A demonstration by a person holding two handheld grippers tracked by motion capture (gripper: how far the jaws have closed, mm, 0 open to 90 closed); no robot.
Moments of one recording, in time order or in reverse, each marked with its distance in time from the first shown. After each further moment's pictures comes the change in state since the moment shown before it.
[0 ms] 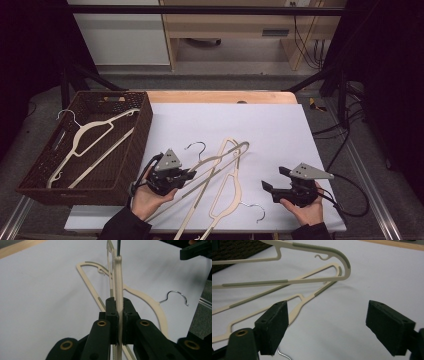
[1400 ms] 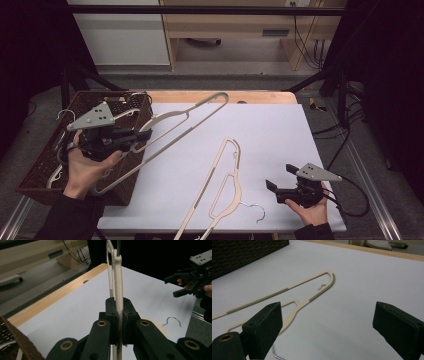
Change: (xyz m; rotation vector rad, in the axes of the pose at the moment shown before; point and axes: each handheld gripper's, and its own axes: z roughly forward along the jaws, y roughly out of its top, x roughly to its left) left arm 0.064 0.066 -0.140 -0.170 0.034 0.062; right arm -0.005 0.001 -0.010 -0.058 -0.019 0.006
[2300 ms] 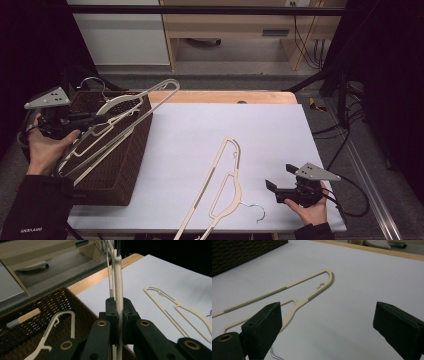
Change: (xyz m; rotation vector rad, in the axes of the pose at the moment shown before) left arm 0.111 -0.047 -0.043 0.043 0.126 -0.076; right arm -0.001 -0.001 0.002 0.014 -0.017 -0.013
